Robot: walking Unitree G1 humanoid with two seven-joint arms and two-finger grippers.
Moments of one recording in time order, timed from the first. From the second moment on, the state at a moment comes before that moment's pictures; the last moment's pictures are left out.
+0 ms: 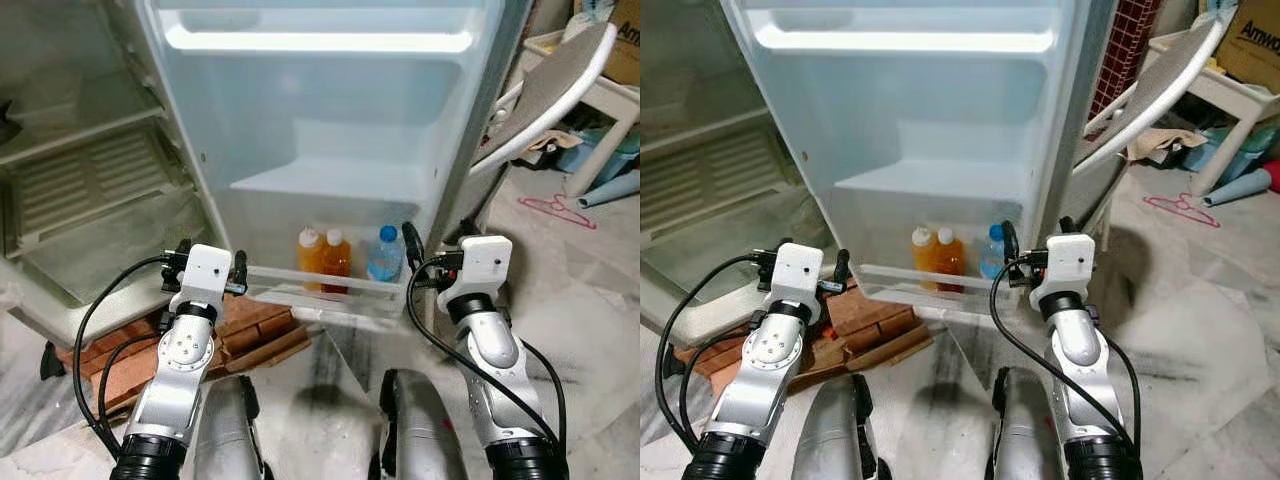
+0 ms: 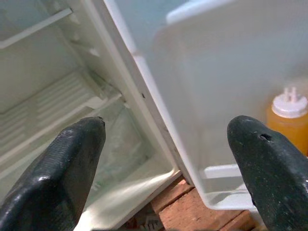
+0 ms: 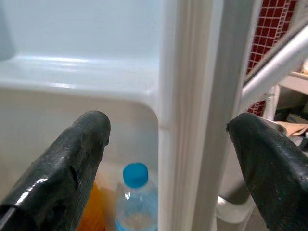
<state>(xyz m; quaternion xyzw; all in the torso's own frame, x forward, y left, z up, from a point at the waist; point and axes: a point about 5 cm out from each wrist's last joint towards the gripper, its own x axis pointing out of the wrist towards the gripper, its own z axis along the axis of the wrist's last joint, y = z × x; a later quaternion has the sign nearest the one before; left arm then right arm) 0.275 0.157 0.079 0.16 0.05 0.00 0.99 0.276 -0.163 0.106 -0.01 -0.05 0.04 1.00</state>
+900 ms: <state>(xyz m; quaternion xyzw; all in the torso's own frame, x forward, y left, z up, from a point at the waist) 0.264 0.164 0.065 0.17 0.06 -0.03 0.98 0.232 -0.200 0.042 0.03 0.09 -0.06 0.99</state>
